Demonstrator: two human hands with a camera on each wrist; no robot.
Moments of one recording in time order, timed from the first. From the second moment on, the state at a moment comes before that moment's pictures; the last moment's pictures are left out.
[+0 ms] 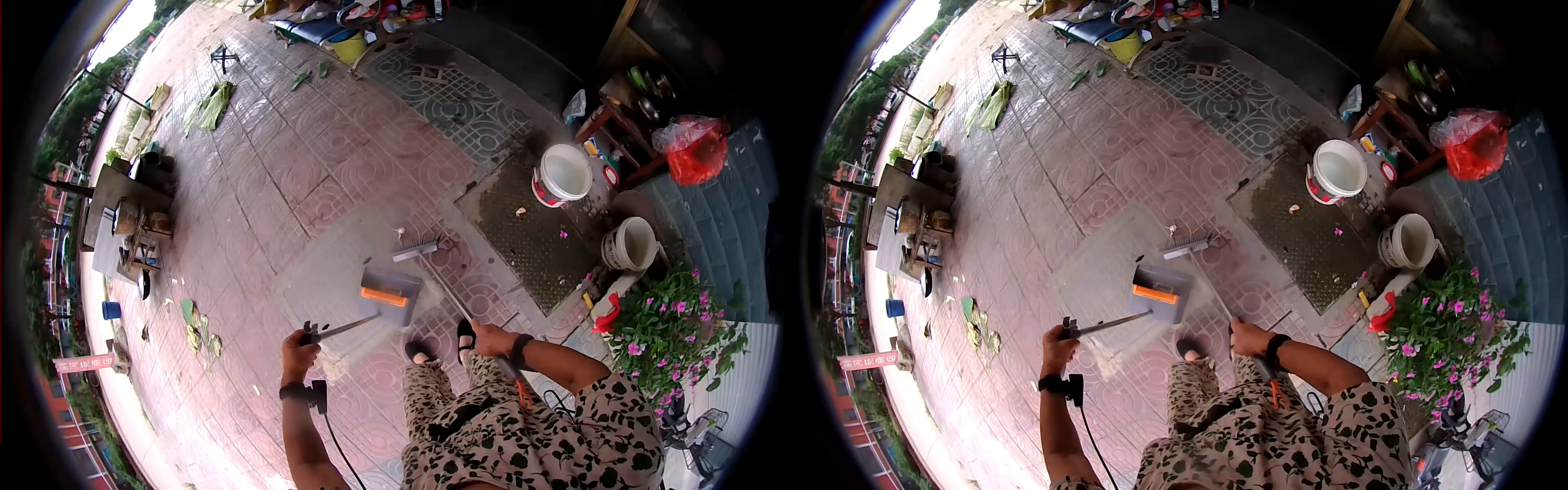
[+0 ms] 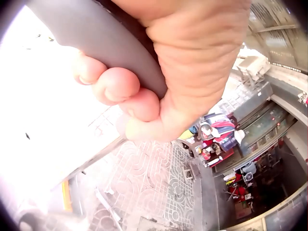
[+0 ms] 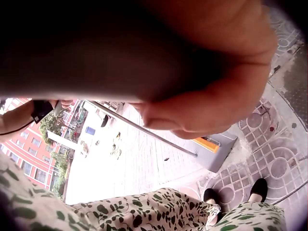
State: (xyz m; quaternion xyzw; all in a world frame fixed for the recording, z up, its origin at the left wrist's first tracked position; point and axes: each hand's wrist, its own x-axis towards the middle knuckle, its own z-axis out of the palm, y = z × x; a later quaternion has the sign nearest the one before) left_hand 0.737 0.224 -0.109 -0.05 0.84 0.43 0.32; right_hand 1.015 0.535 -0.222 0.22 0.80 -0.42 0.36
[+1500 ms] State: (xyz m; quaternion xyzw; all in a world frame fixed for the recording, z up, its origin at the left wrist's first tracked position) left_hand 0.702 0.067 -0.098 -0.13 0.81 0.53 0.20; right_hand 0.829 0.523 -0.161 0.33 0.67 -0.65 0.18
